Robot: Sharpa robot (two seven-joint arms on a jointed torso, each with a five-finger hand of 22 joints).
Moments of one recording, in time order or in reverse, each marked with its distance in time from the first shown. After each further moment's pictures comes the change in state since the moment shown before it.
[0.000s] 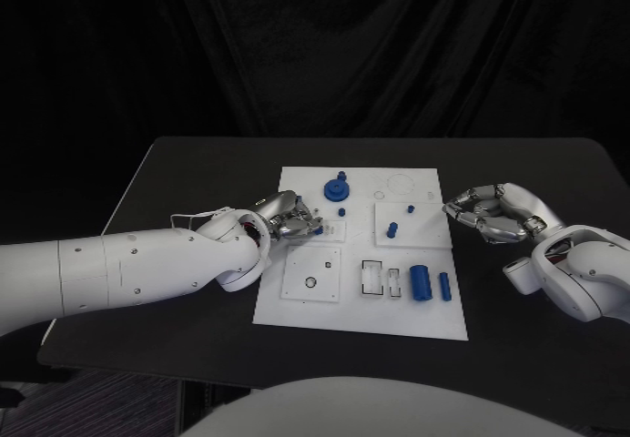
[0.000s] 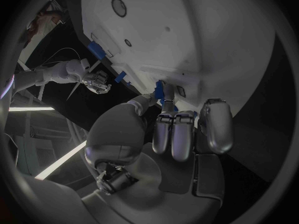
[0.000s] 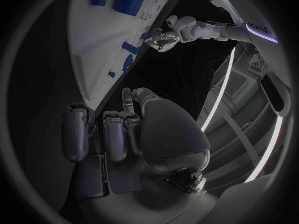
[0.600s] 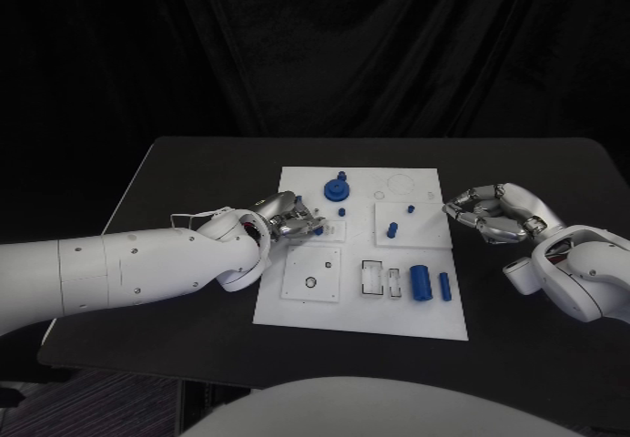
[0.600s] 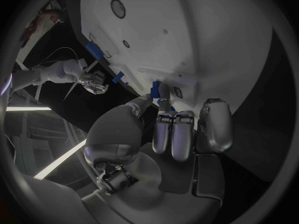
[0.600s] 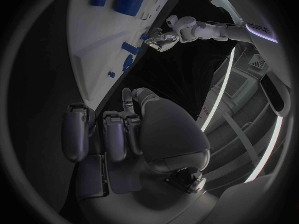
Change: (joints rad) left arm 0.003 0.001 -0.001 0.004 0.002 0.009 -0.038; left_hand -0.121 0.010 -0.036 0.050 -0.255 -0.001 0.000 -0.018 -0.016 0.000 0.000 0.000 0.000 0.000 0.000 0.000 0.000 0.000 -0.007 0.007 0.000 0.000; right arm 0.000 -0.002 0.000 0.003 0.000 0.000 0.000; right_hand 0.000 0.000 0.000 0.000 -0.004 0.000 0.000 -0.005 0.000 0.000 0.000 0.000 0.000 0.000 0.000 0.000 0.000 0.000 0.000 0.000 0.000 0.000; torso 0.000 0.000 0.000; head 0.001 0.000
